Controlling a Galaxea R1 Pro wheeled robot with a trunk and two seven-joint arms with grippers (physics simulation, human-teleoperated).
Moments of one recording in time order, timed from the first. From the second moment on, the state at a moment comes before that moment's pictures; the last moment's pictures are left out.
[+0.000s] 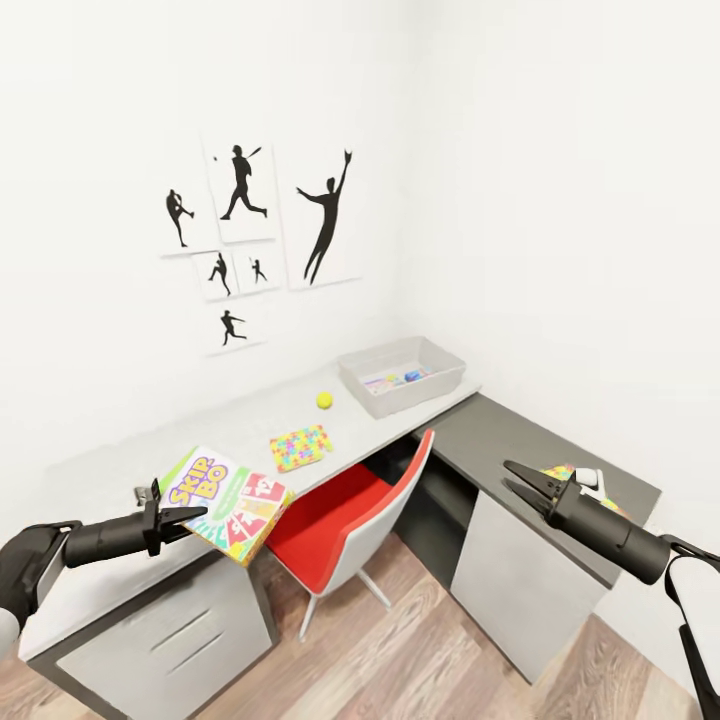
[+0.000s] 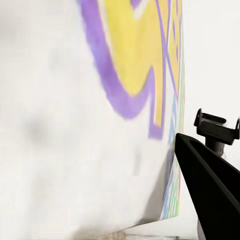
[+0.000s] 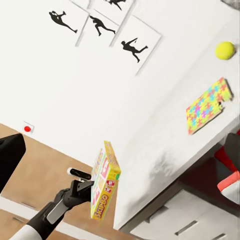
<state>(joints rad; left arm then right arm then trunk) -0.72 0.42 0.23 -0.55 0.02 0.96 -1.57 -0.29 -0.20 -0.36 -1.58 -0.93 1.03 0.64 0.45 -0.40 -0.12</state>
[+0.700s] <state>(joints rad) -0.72 0.42 0.24 -0.55 0.02 0.95 -1.57 -0.29 -0.19 -0.38 -1.58 -0.94 1.03 0.64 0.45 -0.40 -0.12</state>
